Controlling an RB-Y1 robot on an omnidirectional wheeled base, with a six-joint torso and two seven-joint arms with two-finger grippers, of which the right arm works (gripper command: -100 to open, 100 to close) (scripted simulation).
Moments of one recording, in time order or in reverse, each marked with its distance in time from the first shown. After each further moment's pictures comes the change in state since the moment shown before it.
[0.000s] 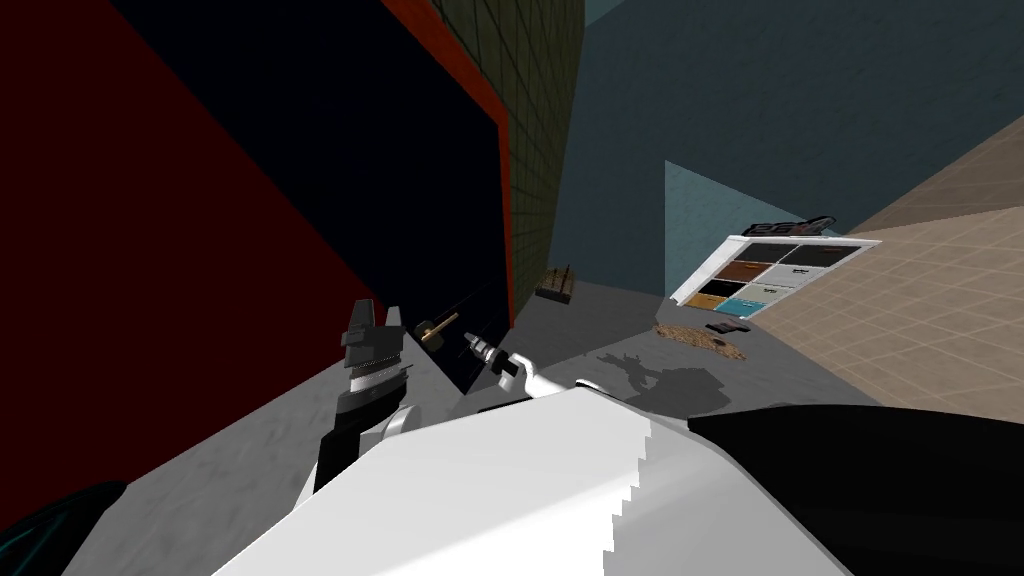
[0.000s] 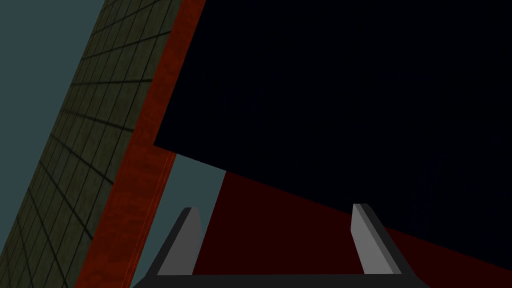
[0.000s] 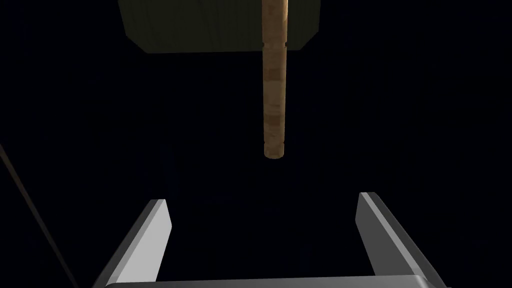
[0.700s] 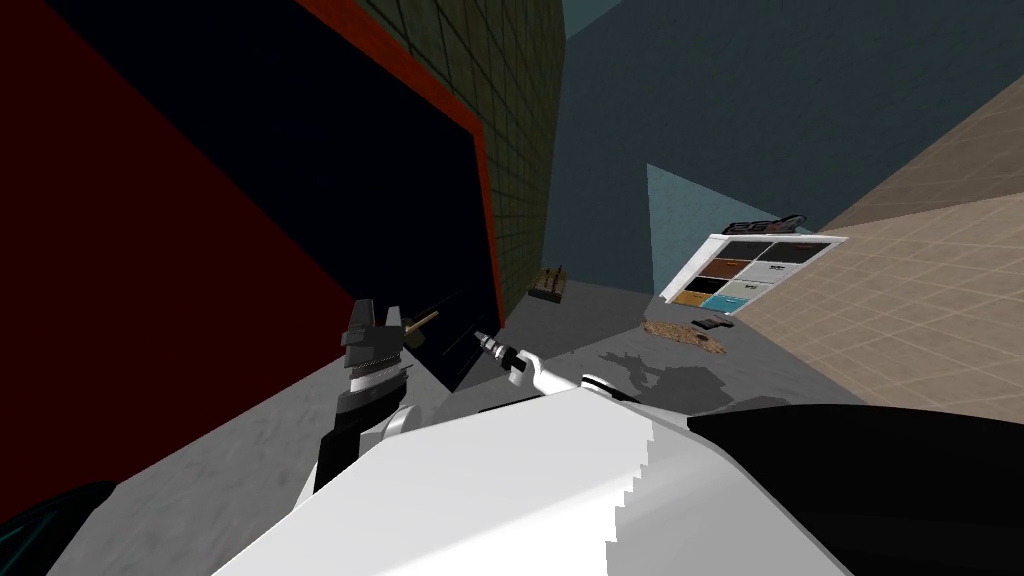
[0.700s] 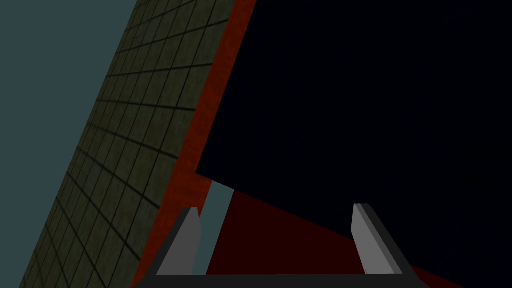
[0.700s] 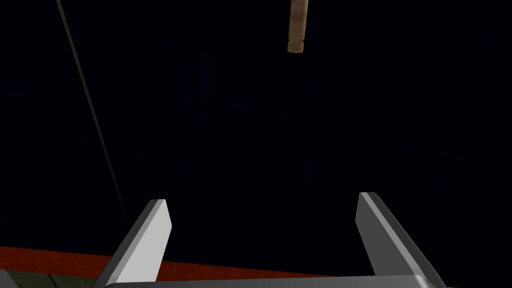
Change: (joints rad) arm -0.016 -0.086 0.000 0.014 0.000 0.005 -0.022
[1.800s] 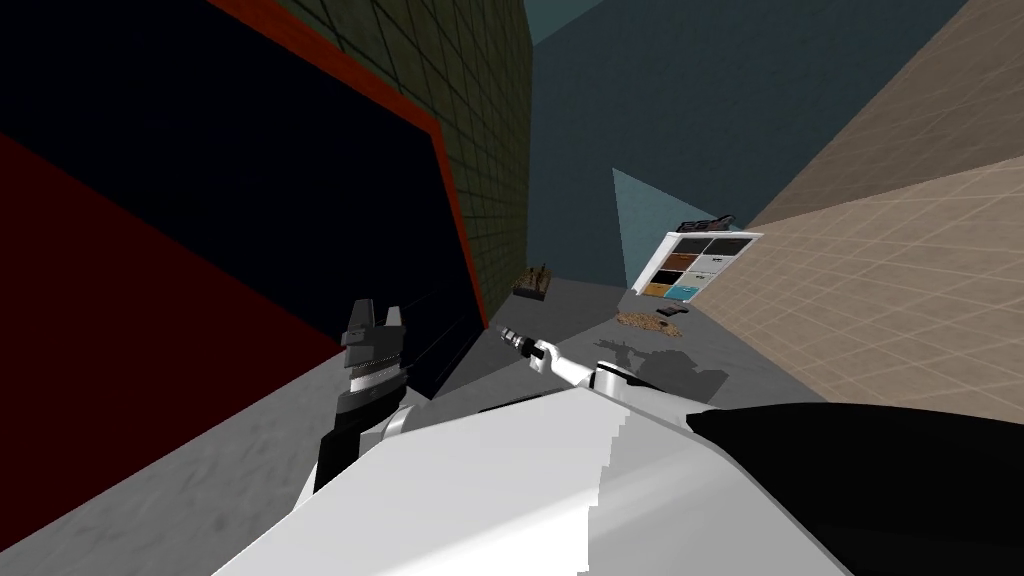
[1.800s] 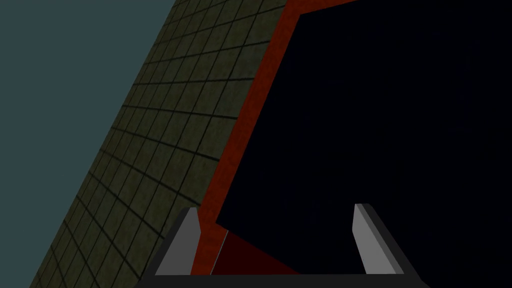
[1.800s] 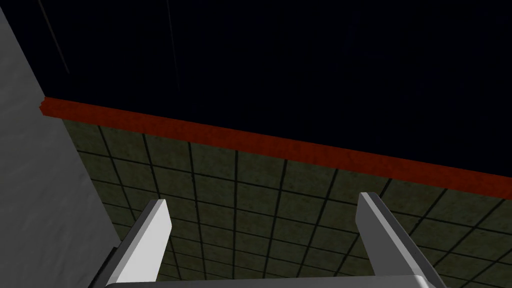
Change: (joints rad) arm -0.053 -0.206 0.002 0.038 -0.016 -0.031 -0.089
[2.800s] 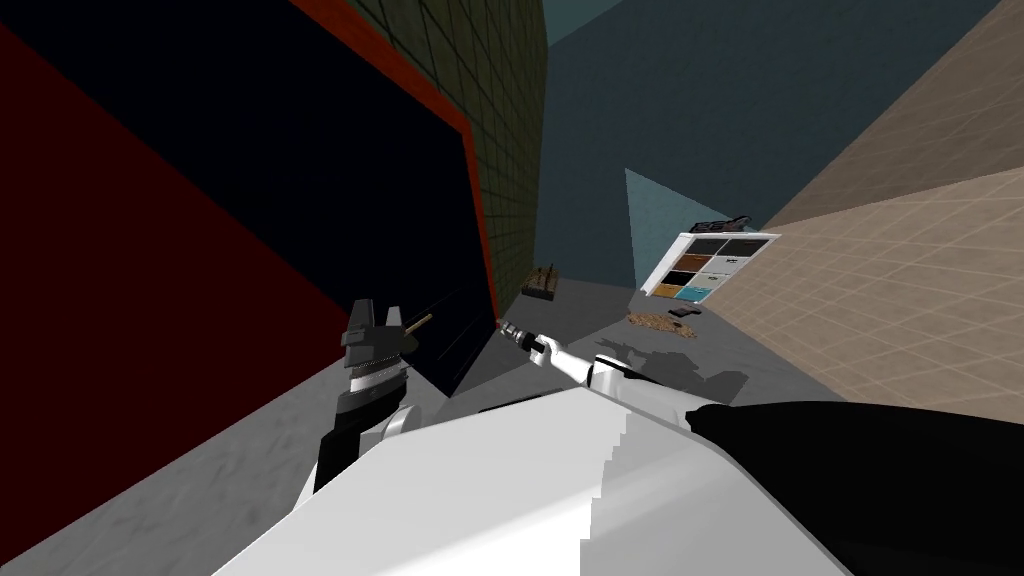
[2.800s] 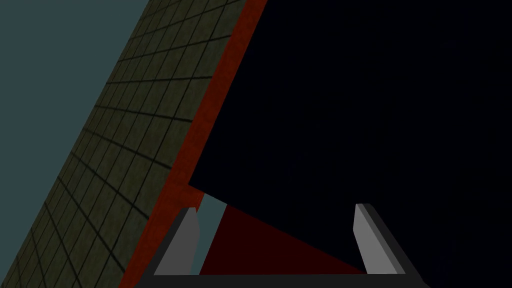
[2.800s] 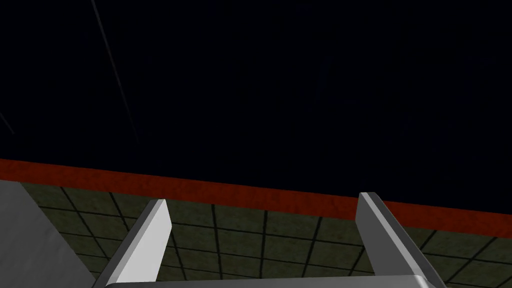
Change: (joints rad) arm -0.054 -0.014 -0.007 0.030 -0.033 -0.060 -0.074
